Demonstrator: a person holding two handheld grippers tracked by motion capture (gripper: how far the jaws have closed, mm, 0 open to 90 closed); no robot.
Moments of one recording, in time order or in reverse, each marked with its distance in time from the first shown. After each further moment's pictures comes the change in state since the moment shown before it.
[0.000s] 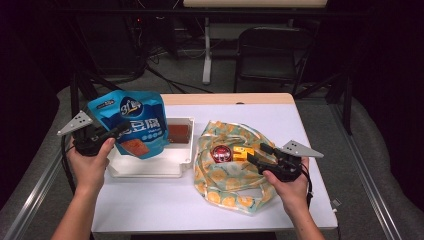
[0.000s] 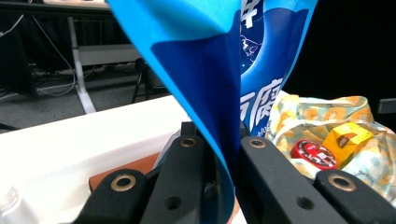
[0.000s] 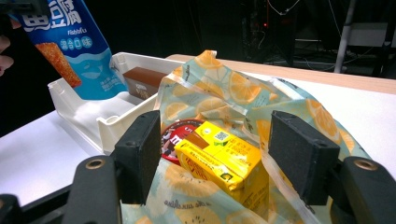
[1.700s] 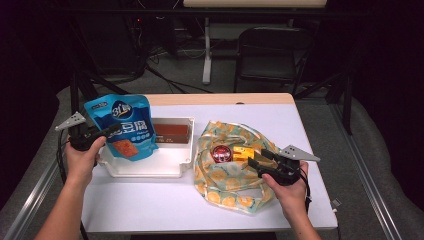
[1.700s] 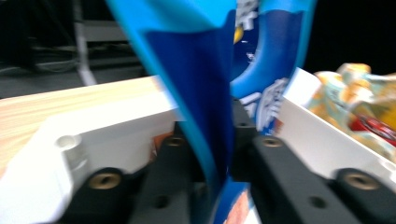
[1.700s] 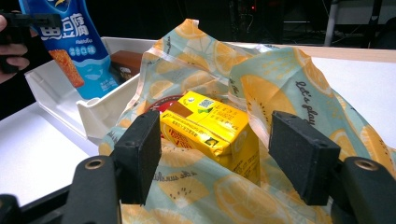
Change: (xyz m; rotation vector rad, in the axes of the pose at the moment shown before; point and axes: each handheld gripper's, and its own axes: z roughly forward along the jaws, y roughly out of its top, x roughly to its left) left arm 0.087 -0.044 0.010 0.038 0.031 -0.080; right arm -0.005 -0.018 0.004 0.045 -0.051 0.041
